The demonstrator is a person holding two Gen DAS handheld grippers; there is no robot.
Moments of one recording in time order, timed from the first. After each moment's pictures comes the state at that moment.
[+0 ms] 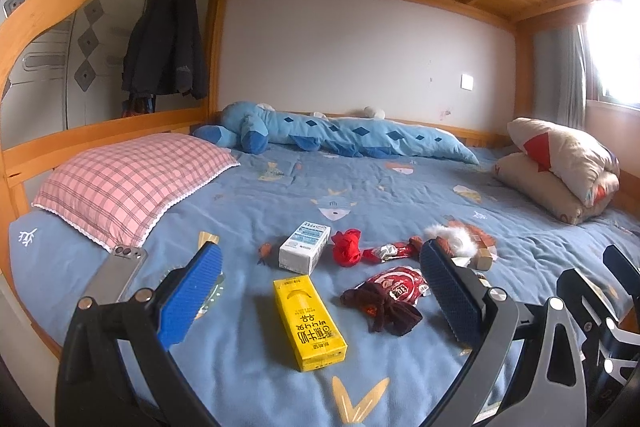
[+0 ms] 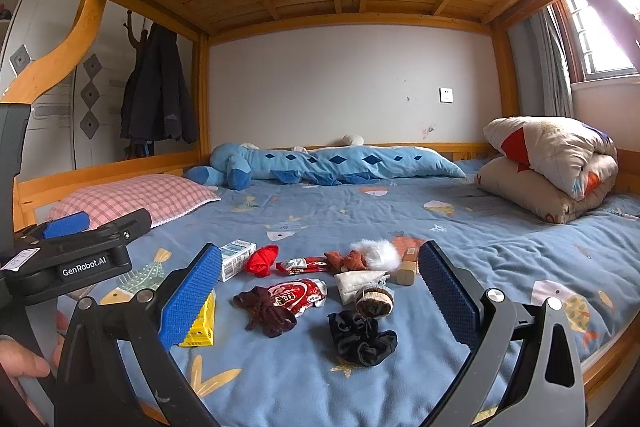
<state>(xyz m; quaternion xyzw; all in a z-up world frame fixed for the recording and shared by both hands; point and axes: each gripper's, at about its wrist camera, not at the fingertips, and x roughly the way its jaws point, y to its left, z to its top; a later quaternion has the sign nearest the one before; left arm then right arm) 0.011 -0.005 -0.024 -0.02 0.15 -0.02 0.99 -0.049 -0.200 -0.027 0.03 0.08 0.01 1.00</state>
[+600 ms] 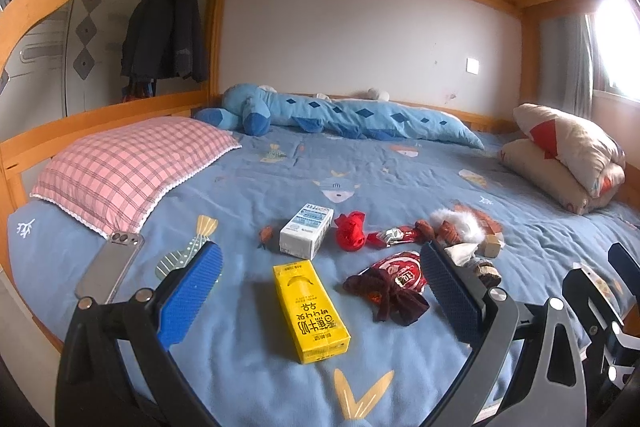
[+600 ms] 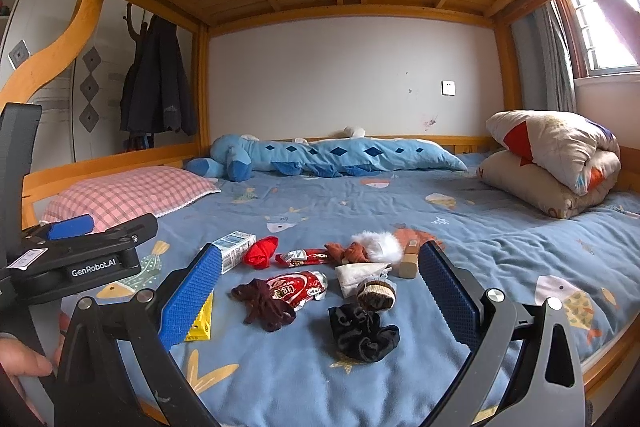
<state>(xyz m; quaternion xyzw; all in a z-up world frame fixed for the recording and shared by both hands) 0.028 -0.006 -0.033 -0.02 0.18 -0.02 0.98 -0.036 -0.198 -0.038 0.02 0.10 0.02 0.99</state>
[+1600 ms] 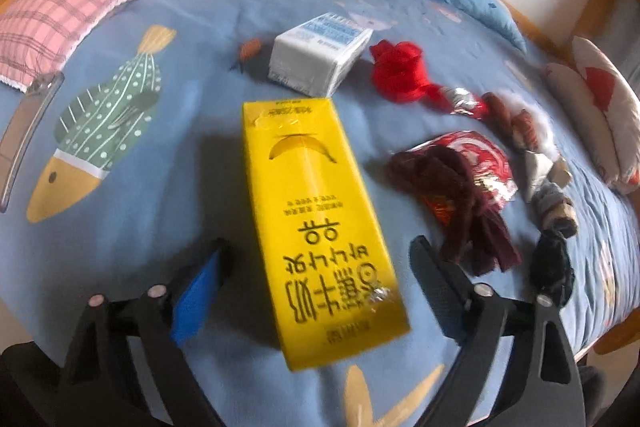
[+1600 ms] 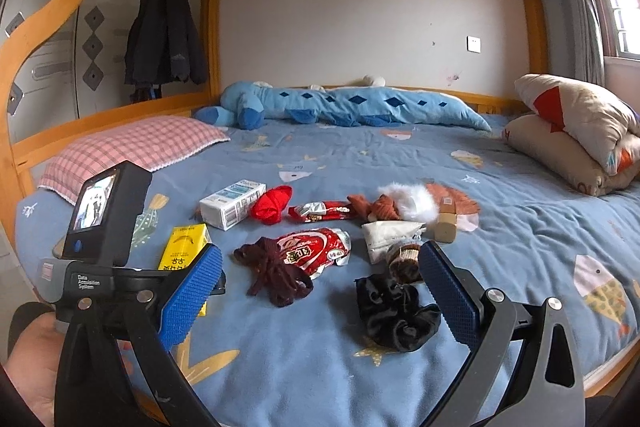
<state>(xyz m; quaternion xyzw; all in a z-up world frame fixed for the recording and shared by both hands) 0.160 0.010 -0.158 -0.11 0.47 -0.02 0.88 0.024 -0.177 -0.072 0.01 0.19 0.05 0.98</state>
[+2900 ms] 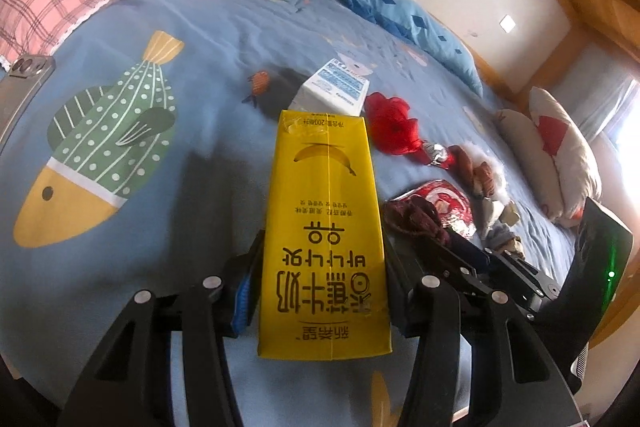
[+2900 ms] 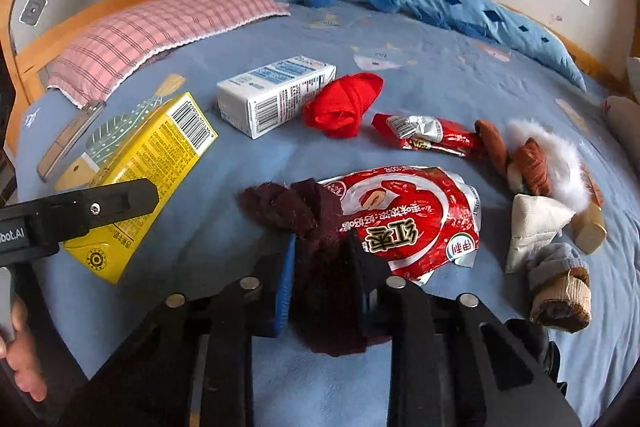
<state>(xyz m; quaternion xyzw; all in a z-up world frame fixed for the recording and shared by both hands) 0.155 0.067 -0.147 -0.20 0.41 -0.10 0.88 0.158 -0.119 -0.141 -0.07 0.39 0.16 0.91</state>
